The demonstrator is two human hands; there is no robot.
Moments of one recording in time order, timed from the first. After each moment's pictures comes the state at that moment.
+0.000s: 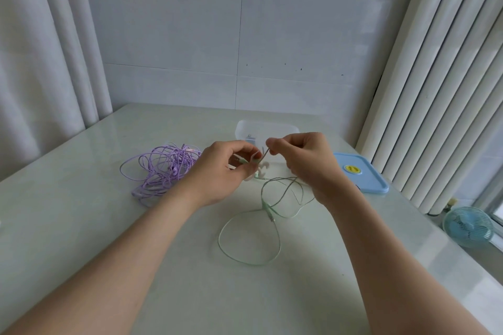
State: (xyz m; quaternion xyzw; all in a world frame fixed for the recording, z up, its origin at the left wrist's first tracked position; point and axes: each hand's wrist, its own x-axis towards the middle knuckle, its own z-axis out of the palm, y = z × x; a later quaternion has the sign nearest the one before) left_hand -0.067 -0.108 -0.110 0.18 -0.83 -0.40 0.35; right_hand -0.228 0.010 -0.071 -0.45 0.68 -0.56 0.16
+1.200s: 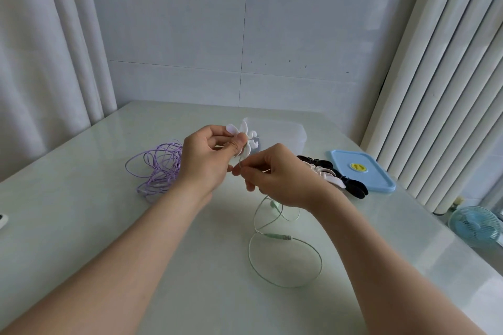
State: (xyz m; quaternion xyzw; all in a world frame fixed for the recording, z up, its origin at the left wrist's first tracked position) left_hand -0.065 -0.102 -0.105 0.29 -0.61 -0.52 0.52; right_hand -0.197 0.002 -0.086 -0.65 0.65 -0.35 0.18
